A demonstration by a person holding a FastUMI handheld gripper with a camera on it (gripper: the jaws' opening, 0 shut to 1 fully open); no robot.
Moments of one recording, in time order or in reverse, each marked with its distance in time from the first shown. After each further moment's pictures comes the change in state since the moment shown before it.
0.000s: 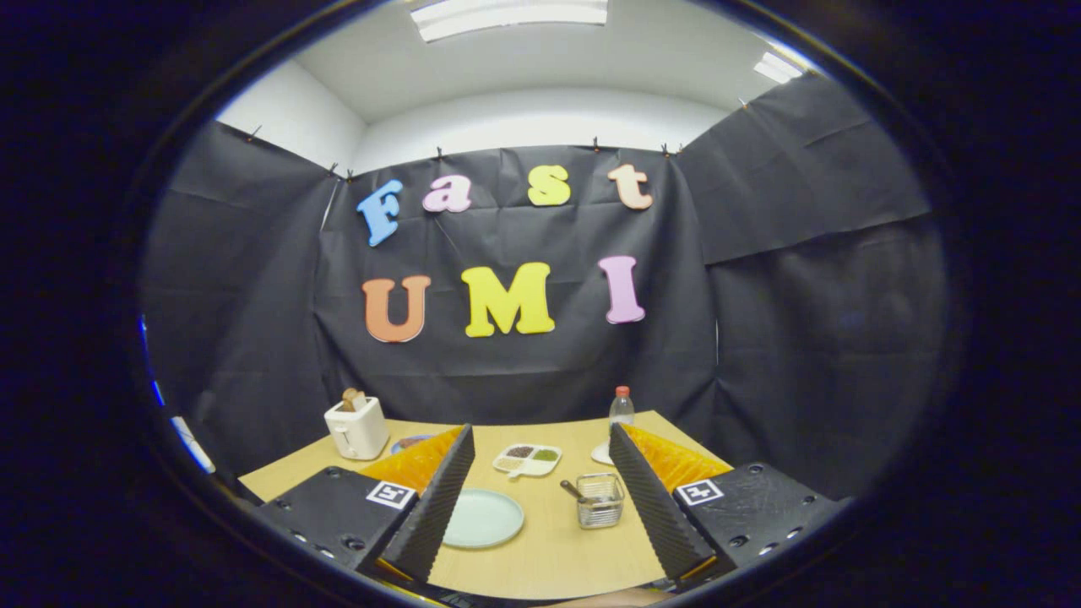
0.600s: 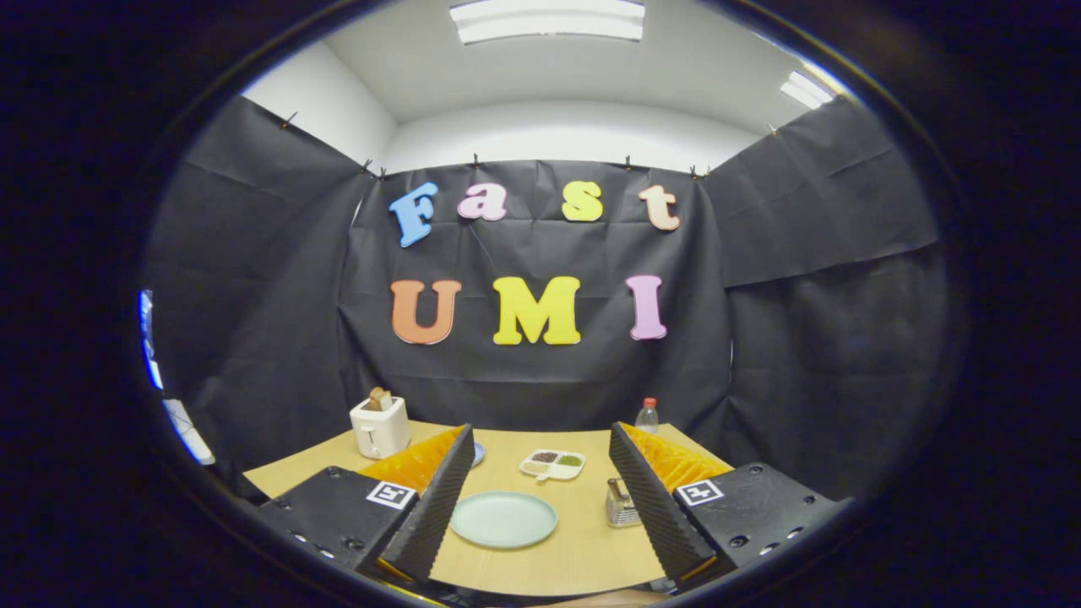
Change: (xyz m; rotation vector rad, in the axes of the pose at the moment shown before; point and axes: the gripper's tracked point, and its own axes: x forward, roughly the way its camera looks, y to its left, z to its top) arm -0.018 0.070 -0.006 -0.073 -0.013 0.023
